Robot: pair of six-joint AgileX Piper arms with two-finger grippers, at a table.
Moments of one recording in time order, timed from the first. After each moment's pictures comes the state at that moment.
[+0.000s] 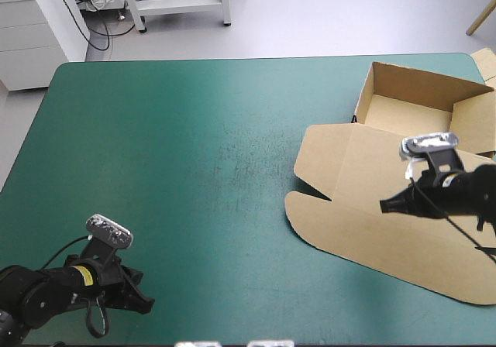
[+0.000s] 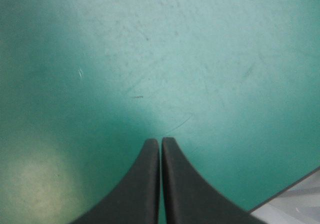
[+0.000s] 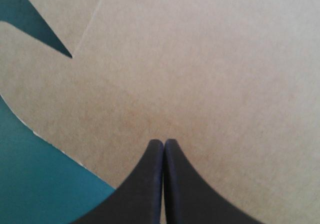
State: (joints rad) left arm -0.38 0.68 -0.58 -0.17 1.05 0.15; right arm -0.02 1.06 -0.99 0.19 1.06 -0.31
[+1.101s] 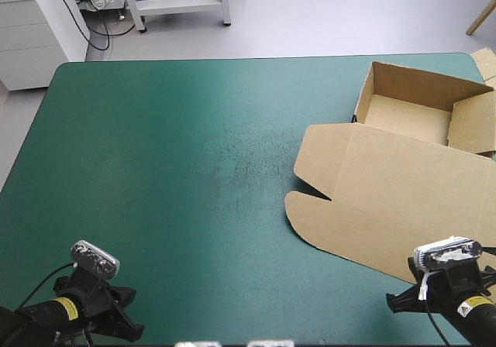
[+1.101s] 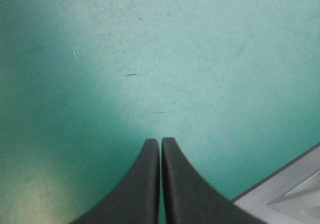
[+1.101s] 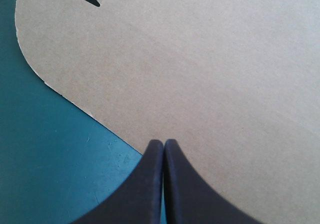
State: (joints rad) left arm -0.38 0.46 -0.49 -0.18 1.08 0.15; right arm -0.02 0.35 -0.49 0.22 0.92 -0.35
